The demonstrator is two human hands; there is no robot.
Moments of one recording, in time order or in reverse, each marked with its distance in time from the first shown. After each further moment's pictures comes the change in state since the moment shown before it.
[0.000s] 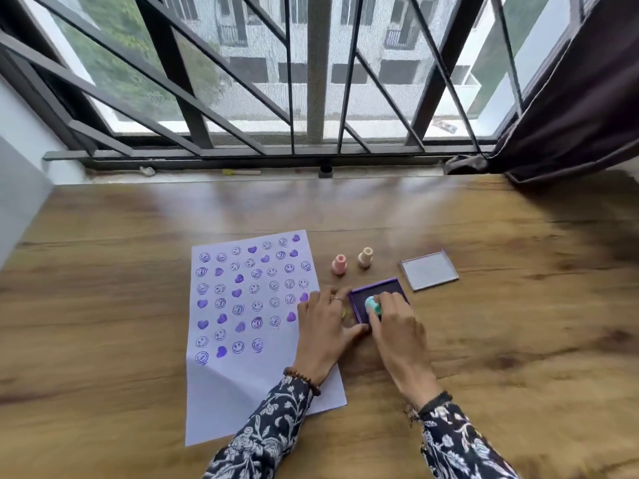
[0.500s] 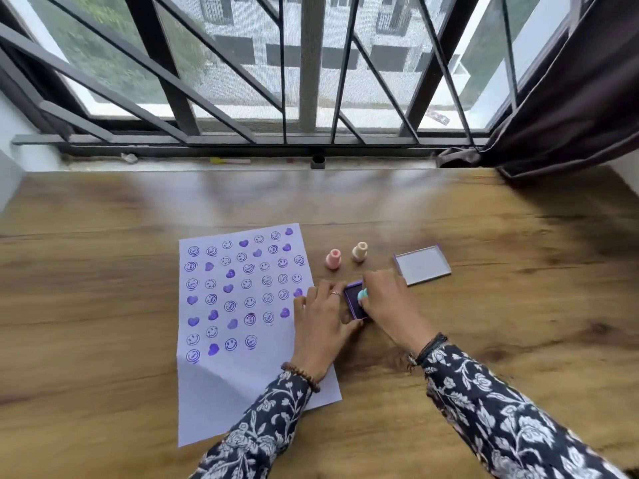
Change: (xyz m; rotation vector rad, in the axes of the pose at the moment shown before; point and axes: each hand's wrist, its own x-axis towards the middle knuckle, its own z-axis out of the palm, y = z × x) left_hand -0.002 0.005 -0.003 0.009 0.002 0.017; right_hand 0.051 -0.001 -0.007 -0.058 -0.428 0.063
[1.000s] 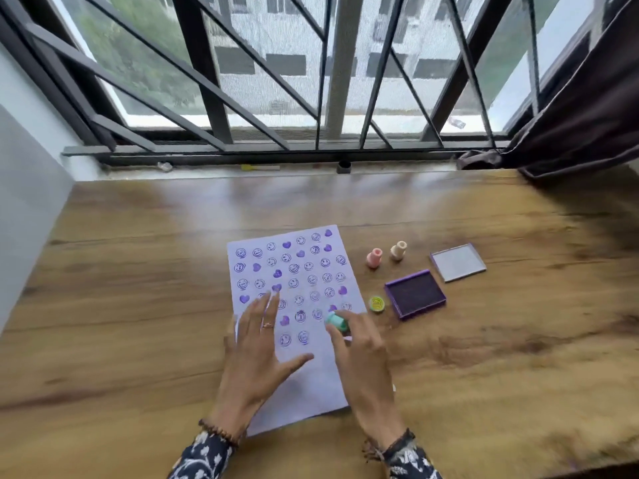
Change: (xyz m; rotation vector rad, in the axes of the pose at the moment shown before) left_hand -0.074 -0.129 -0.092 0.043 0.075 -0.035; right_hand -0.083 -0.119 0.063 0.566 0.337 0.075
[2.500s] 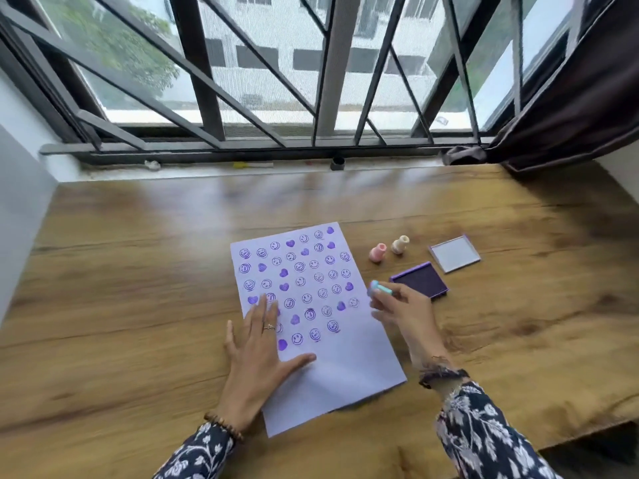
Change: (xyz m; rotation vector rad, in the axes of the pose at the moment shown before) left_hand 0.001 -0.026 -0.003 -0.021 -0.198 -0.053; right_hand 0.046 0.004 -0.037 0.730 -0.021 0.556
